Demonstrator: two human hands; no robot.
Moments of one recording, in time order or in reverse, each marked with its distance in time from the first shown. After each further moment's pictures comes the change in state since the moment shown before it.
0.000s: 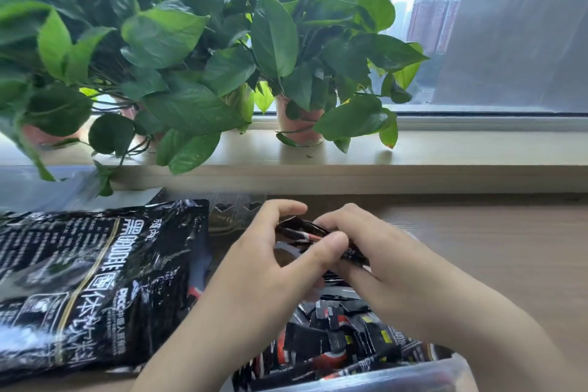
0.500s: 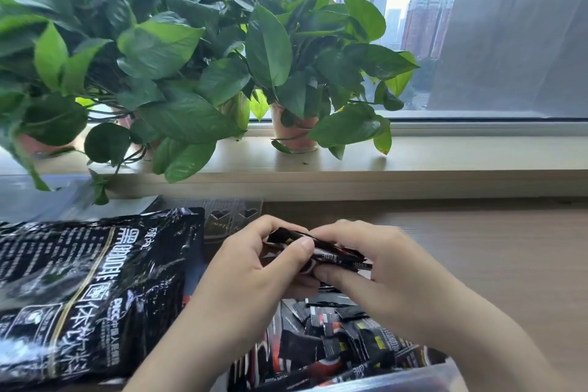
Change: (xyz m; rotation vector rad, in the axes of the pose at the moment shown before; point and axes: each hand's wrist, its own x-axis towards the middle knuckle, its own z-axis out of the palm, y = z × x) left_hand 0.008 -0.007 -0.003 -0.195 -0.007 -0.026; right_hand -0.001 0.002 0.000 0.094 0.099 -0.051
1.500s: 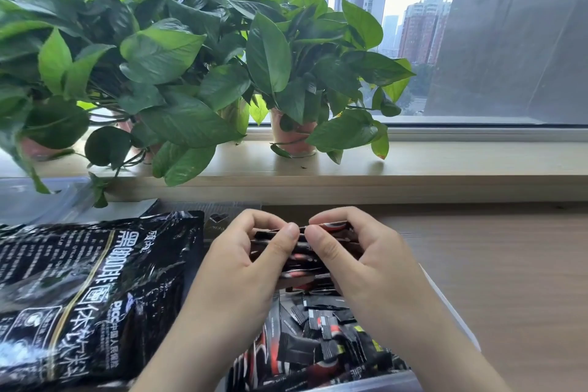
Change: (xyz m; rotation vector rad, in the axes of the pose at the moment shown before) left_hand -0.002 0.000 -0.001 -0.010 0.126 0.076; right_hand 0.003 -0.019 0.023 0.448 0.330 0.251
